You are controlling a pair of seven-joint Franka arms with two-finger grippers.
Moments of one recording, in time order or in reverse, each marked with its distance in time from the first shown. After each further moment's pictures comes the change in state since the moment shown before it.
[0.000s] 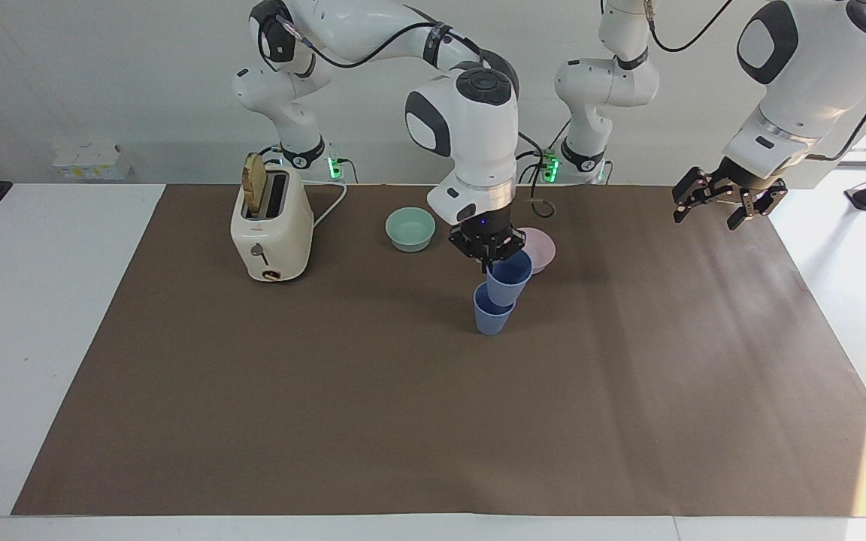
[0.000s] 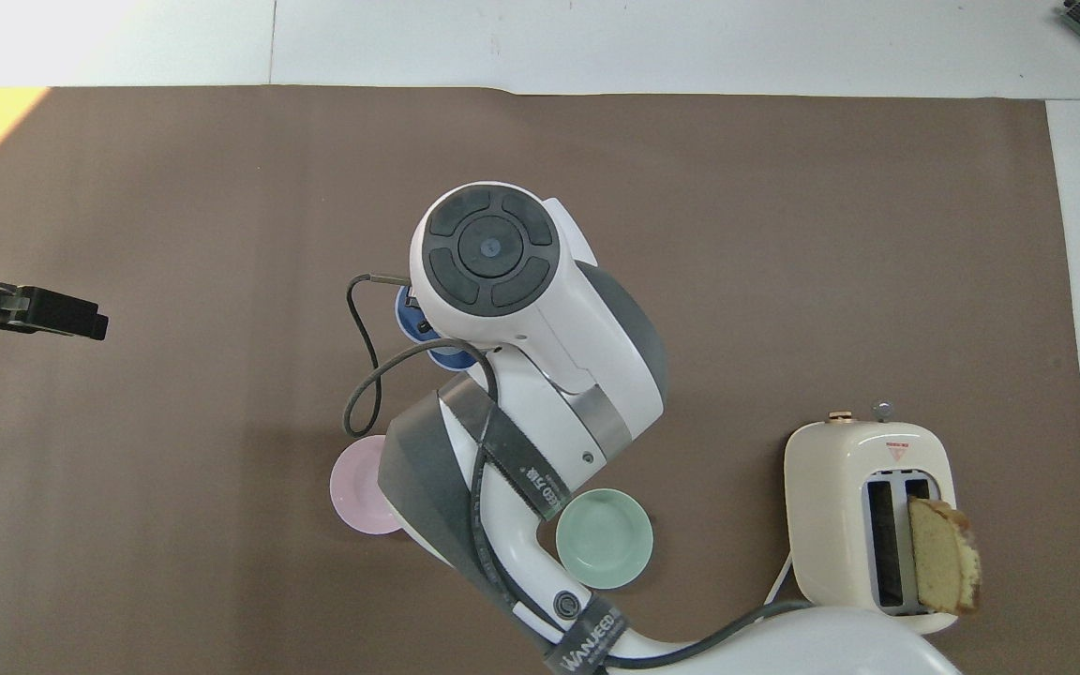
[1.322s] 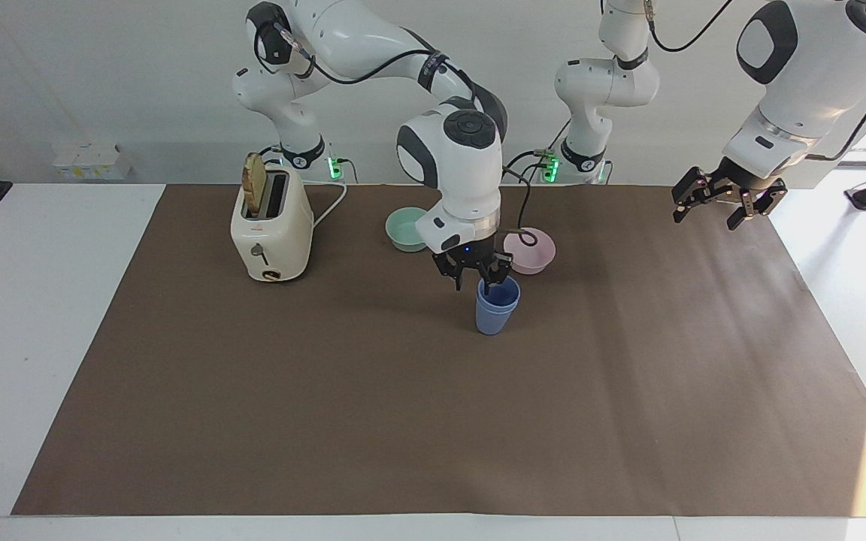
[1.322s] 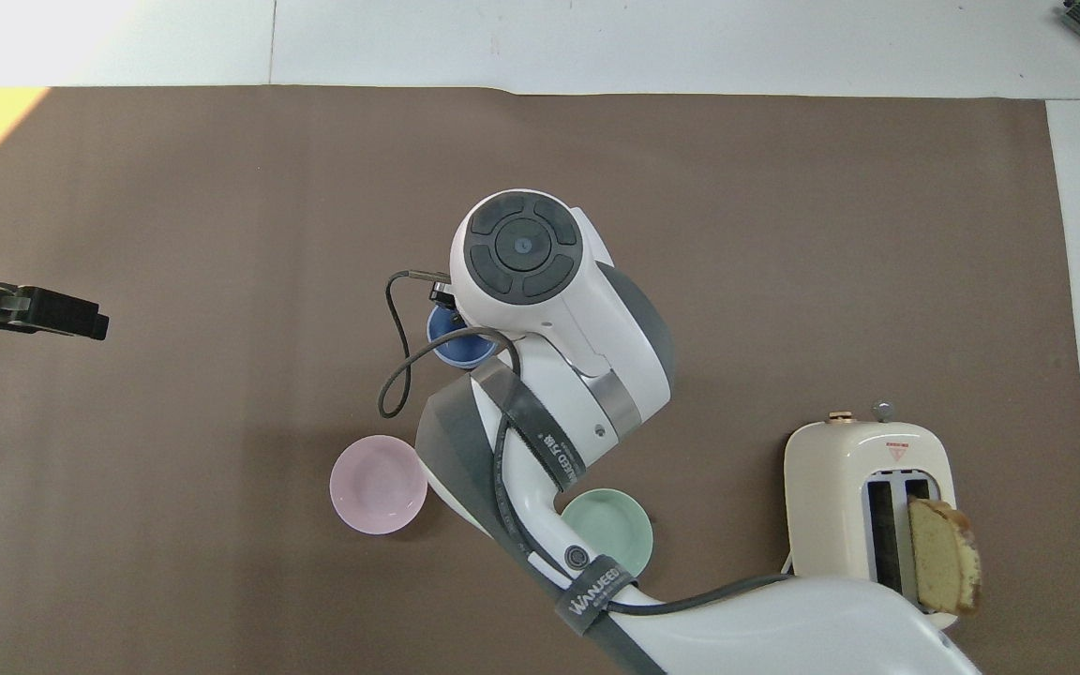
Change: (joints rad) left arm 0.000 0.000 -0.001 0.000 0.000 0.000 0.000; right arm -0.029 0.005 -0.006 -0.104 0.001 0.082 0.005
